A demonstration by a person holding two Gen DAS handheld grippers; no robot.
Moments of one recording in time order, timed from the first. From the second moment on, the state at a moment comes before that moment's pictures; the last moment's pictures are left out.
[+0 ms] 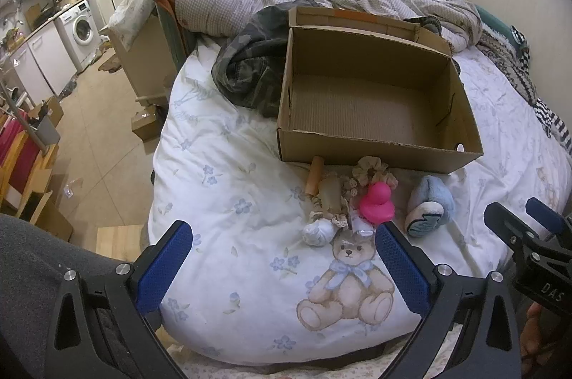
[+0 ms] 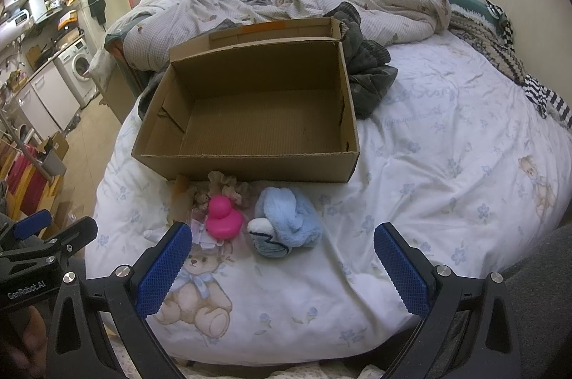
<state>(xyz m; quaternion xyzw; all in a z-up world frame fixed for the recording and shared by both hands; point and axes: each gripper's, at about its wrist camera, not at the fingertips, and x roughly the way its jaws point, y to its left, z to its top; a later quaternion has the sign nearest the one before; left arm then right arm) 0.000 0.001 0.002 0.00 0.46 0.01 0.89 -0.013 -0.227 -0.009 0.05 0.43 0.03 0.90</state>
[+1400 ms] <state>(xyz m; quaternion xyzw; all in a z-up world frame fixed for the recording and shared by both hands) 0.006 0.000 0.019 0.00 0.46 0.01 0.89 -0.008 -0.224 -0.010 0.06 0.44 0.04 0.89</state>
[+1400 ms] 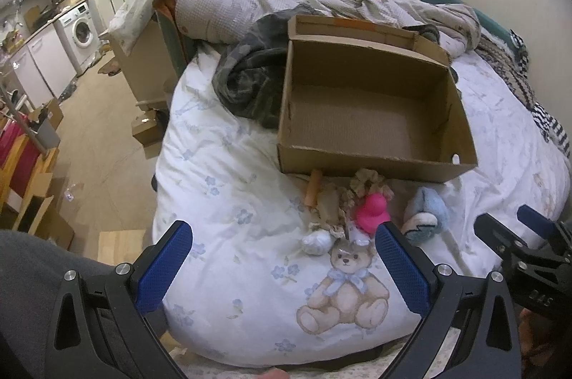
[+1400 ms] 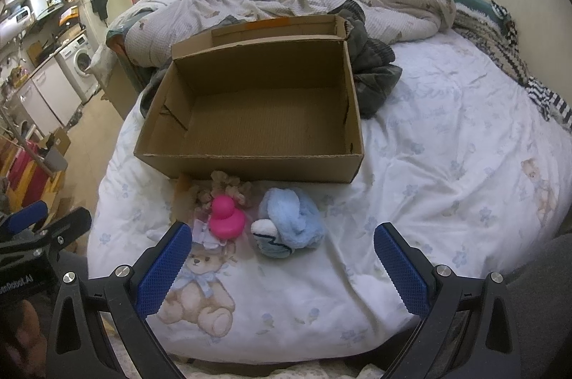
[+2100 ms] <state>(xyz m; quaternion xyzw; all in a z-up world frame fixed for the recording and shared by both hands) 0.089 0.014 -0.068 -0.07 0.63 -0.02 0.77 0.081 -0.251 -0.060 0.14 0.59 0.10 0.79</state>
